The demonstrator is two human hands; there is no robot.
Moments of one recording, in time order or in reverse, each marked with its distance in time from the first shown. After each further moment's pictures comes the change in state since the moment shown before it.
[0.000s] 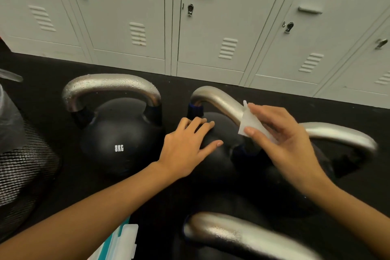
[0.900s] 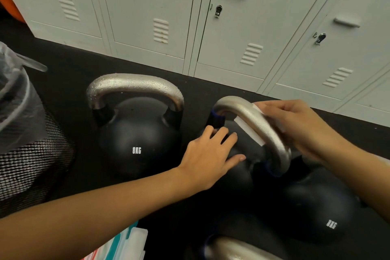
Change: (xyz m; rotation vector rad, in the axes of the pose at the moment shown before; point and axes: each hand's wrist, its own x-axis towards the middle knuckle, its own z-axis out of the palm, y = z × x) left_hand 0.007 0.002 0.001 0.040 0.041 0.065; right_hand 0.087 -0.028 0.014 0.106 -0.274 0.479
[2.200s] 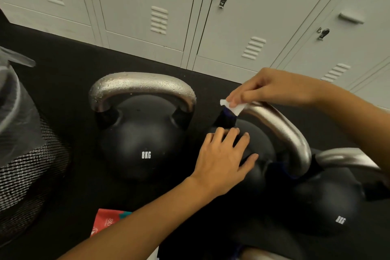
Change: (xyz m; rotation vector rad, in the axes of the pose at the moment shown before) left_hand -0.006 -0.001 0.018 -0.142 0.118 -0.025; right_hand 0.066 -0.065 0.018 -0.625 -0.443 -0.140
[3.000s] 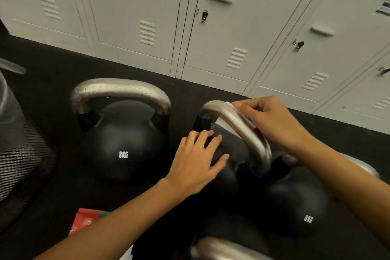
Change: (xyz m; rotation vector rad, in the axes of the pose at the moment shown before) left_hand 0.000 0.010 -0.005 -0.013 -0.056 -0.084; right_hand -0.062 0.034 0.041 0.323 0.517 0.044
